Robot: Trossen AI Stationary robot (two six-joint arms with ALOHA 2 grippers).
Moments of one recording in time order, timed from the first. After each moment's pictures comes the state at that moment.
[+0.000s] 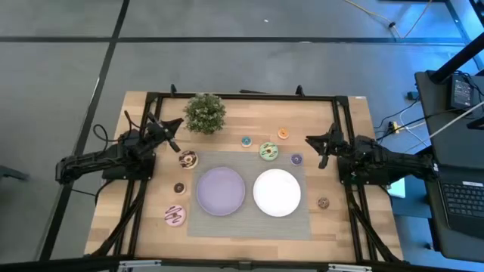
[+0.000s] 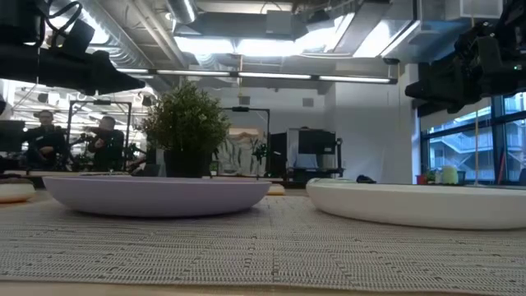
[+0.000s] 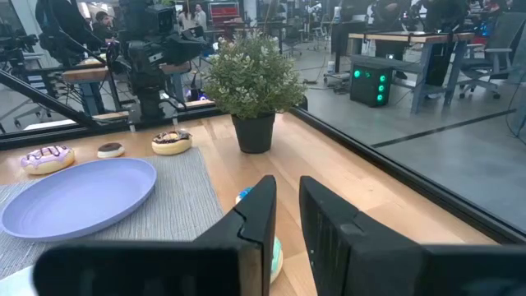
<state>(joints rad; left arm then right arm) 0.28 0.00 0.01 0.08 -0.47 0.16 -0.10 0.00 0.06 -0.11 0.27 0.07</state>
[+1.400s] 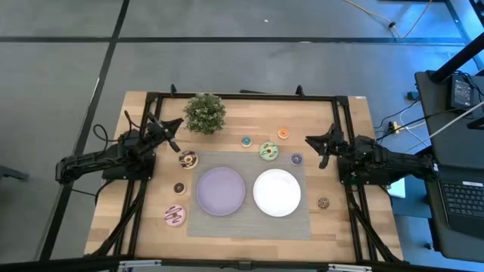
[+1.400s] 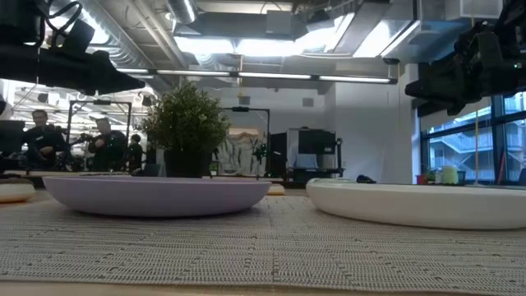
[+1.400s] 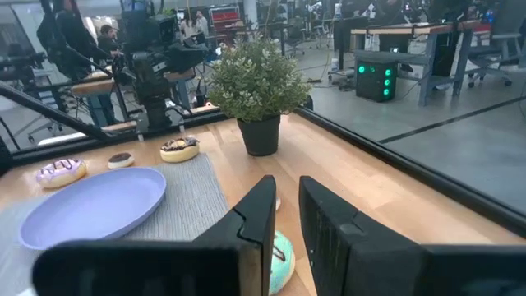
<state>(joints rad) 0.28 0.00 0.01 0.08 -0.47 0.16 -0.10 0.00 0.06 -0.10 0.26 0.15</state>
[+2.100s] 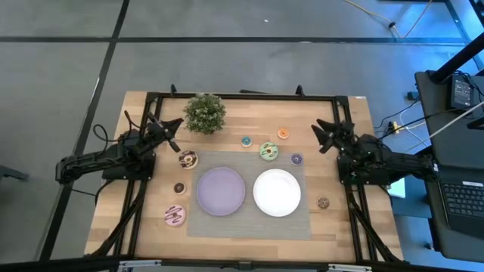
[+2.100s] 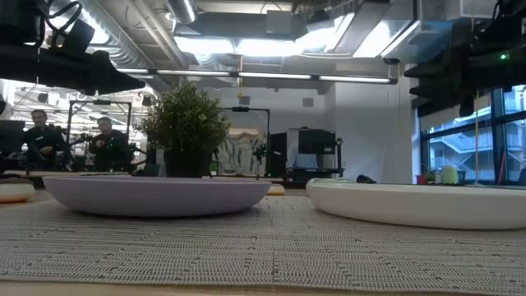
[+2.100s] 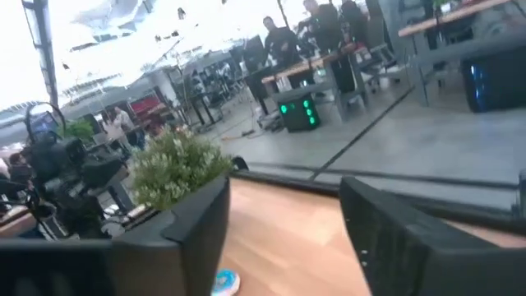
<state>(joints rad) 0.28 0.00 0.01 0.08 -0.47 0.16 -0.10 0.00 0.06 0.02 0.59 0.38</state>
